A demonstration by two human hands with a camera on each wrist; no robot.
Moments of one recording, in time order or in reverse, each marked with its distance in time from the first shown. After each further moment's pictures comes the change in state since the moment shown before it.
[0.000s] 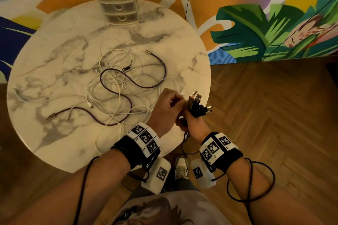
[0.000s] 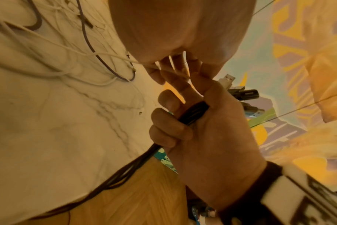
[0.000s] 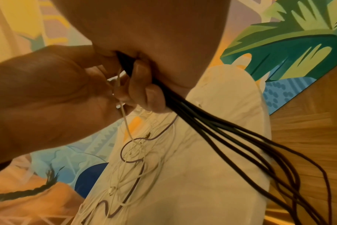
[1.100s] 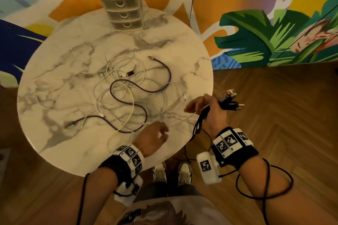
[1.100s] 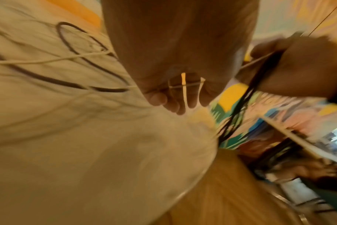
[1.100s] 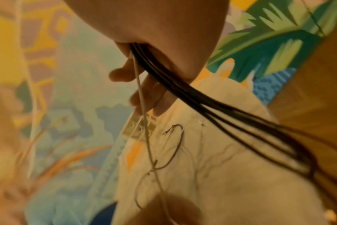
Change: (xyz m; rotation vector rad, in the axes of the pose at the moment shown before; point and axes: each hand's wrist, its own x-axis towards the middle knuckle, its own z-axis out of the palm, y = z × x) left_hand -0.038 -0.075 -0.033 0.576 -0.320 -0.101; right_hand 0.023 -0.011 -0.034 0.381 0.170 -0.238
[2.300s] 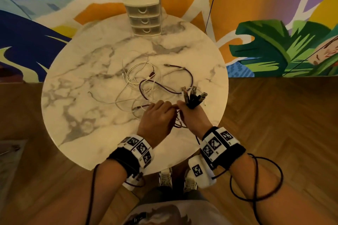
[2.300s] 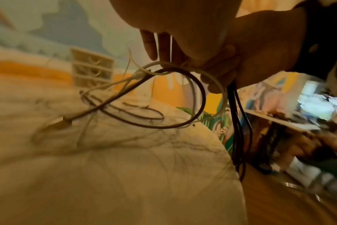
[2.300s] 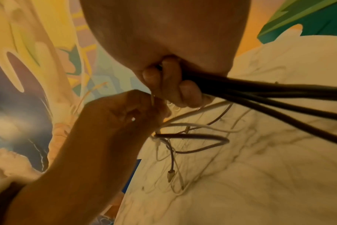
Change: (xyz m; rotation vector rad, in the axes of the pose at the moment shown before) left_hand 0.003 0.017 -0.051 0.599 0.569 0.393; right_hand -0.009 0.004 0.081 -0.680 -0.132 0.149
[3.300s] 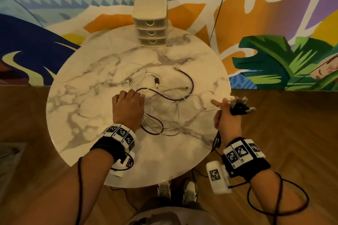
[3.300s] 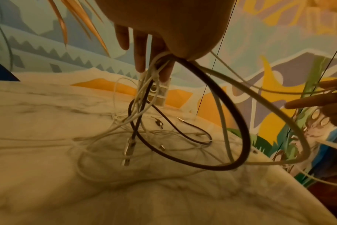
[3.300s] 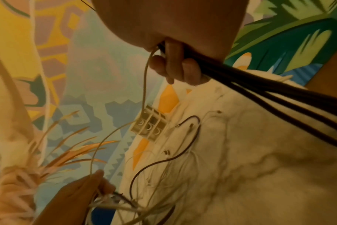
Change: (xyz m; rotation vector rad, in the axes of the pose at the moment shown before) left_hand 0.021 -0.080 -0.023 0.222 -0.009 -0.544; right_hand 0.021 0.014 -0.059 0.389 0.412 -0.007
